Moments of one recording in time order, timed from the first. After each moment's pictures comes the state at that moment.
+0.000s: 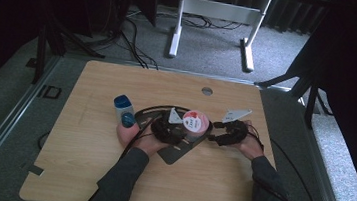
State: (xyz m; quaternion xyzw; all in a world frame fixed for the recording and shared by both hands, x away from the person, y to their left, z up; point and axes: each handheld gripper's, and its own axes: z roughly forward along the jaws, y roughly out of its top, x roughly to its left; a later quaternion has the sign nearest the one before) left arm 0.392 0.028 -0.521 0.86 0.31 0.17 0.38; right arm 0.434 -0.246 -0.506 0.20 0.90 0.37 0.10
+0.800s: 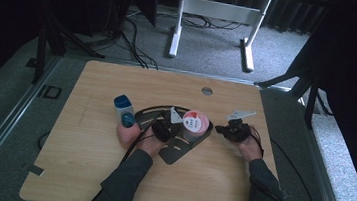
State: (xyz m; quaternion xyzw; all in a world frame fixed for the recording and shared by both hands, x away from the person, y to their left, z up) left arm 0.395 0.020 -0.525 0.84 0.35 0.19 0.36; right arm 0.448 -0.260 -0.529 0.32 0.87 0.35 0.13
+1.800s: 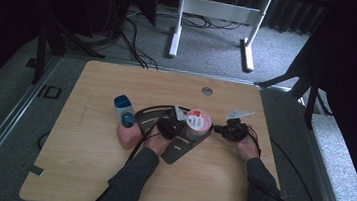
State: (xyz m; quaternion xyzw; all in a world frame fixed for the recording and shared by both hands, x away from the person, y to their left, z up) left arm 0.404 0.006 -0.526 0.84 0.37 0.20 0.35; right arm 0.454 -0.258 -0.538 0.33 0.86 0.37 0.12
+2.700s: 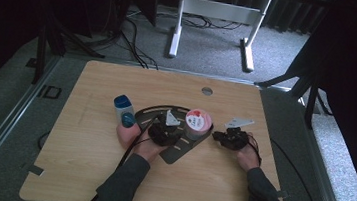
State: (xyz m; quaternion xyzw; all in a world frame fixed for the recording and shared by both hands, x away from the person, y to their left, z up) left arm 0.373 0.030 -0.520 0.84 0.35 0.16 0.38; right arm 0.421 -0.257 -0.544 0.32 0.86 0.37 0.13
